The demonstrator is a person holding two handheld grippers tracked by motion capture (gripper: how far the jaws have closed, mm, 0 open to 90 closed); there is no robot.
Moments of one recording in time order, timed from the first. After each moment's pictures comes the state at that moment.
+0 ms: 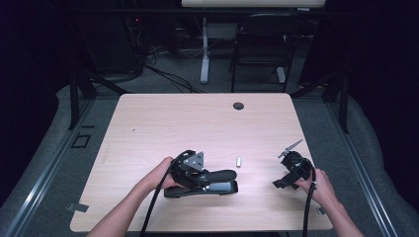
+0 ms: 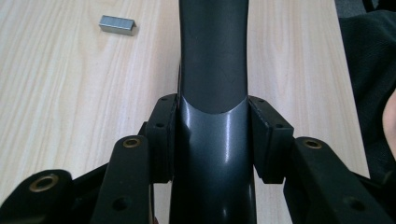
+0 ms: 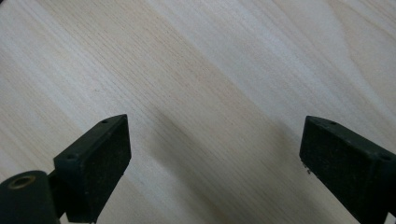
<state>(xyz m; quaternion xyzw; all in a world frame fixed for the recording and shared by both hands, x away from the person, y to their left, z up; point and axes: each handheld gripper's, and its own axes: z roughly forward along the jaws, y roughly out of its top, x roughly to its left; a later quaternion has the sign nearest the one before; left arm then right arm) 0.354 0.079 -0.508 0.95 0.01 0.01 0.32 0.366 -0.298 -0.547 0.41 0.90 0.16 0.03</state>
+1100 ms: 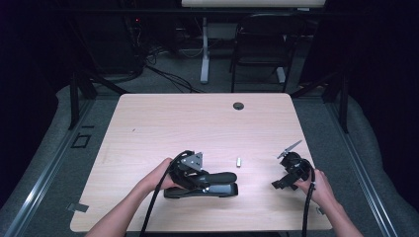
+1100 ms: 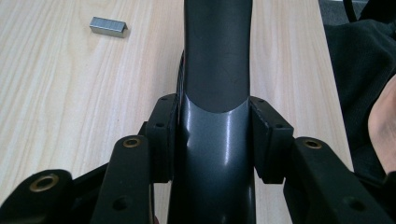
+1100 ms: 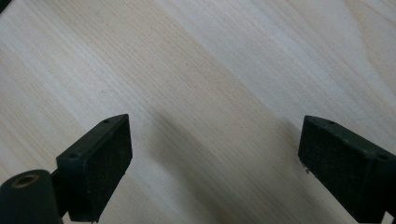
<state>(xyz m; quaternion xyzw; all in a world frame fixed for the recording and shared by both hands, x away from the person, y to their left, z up) 0.354 0.082 -0.511 0.94 0.01 -0.01 0.33 0.365 -0.295 -0.551 0.41 0.90 0.18 0.02</state>
